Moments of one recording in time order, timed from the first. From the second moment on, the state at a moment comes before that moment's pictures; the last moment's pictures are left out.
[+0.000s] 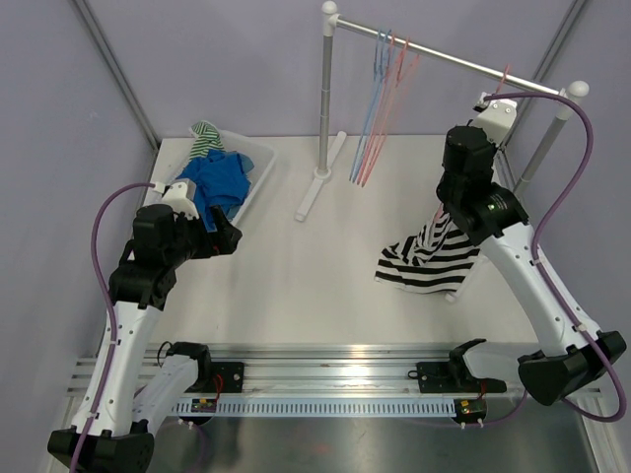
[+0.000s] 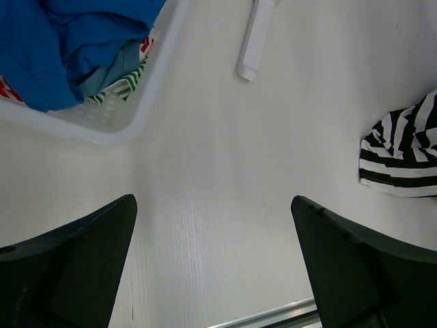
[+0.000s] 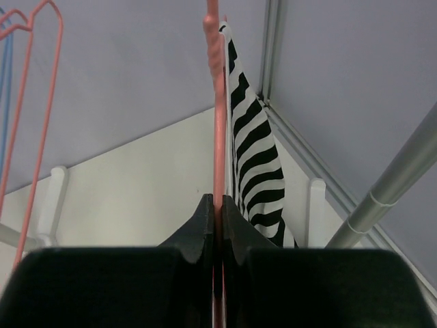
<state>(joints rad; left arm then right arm) -0.12 0.79 0.95 -0.68 0.20 -0.29 0.43 1.25 1.44 -0.39 0.90 0.22</state>
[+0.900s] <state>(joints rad) -0.12 0.78 0.95 -0.68 0.18 -0.29 0.43 0.89 1.34 -0.51 0.31 0.27</state>
